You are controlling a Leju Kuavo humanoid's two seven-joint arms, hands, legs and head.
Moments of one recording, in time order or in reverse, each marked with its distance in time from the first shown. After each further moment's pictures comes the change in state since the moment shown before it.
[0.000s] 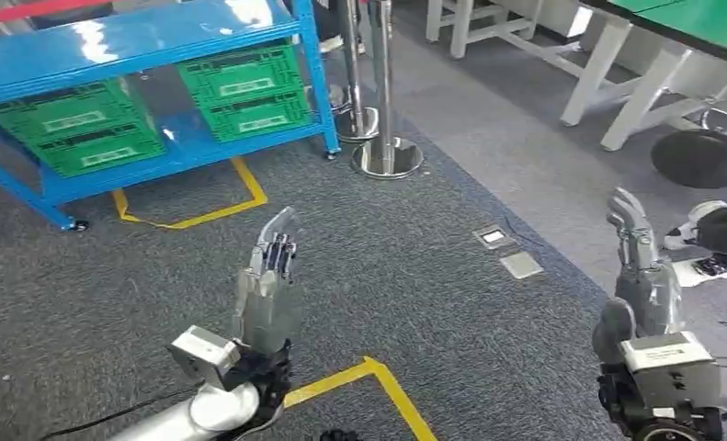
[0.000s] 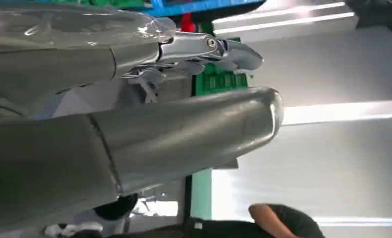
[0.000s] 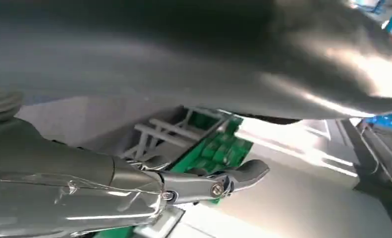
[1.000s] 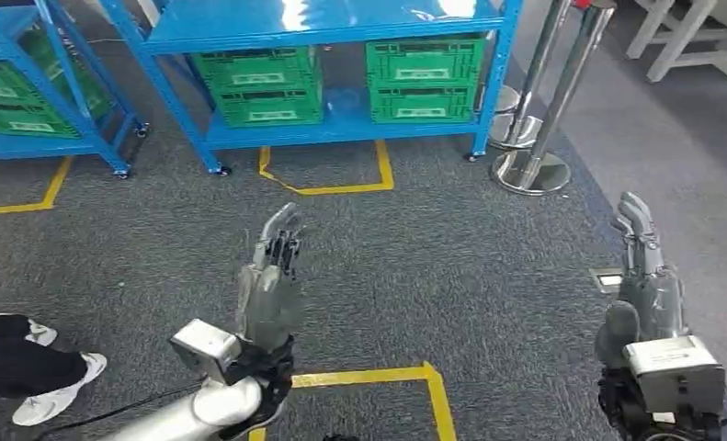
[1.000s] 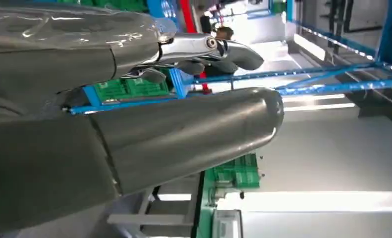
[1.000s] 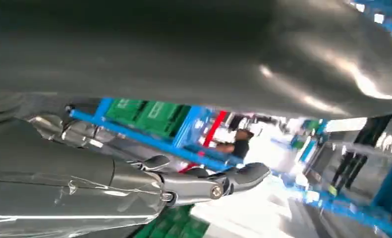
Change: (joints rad) left arm -0.013 -0.001 0.000 0.005 0.027 0.000 -0.011; right arm 0.014 0.000 0.002 0.005 -0.003 0.001 -0.007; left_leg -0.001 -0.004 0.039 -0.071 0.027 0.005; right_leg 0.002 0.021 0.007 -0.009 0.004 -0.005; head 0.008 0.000
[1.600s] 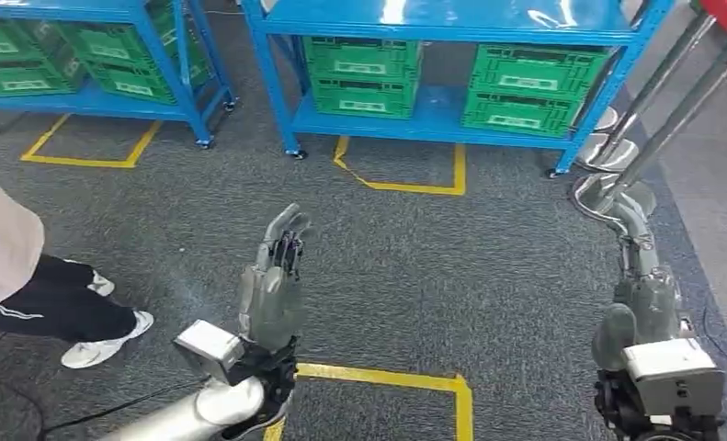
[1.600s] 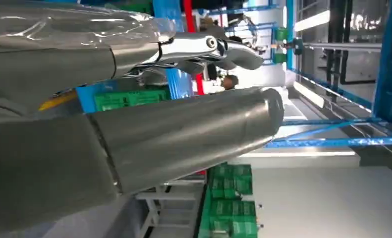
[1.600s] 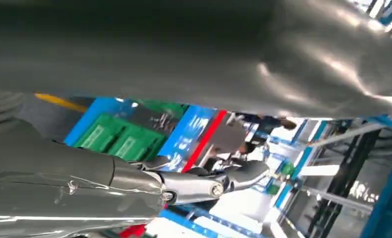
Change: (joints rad) left arm 0.003 -0.003 0.000 0.004 0.002 0.000 -0.013; right arm 0.001 0.000 0.000 0.005 -0.003 0.002 -0.007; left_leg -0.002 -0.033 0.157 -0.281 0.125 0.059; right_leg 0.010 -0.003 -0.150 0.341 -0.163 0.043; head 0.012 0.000
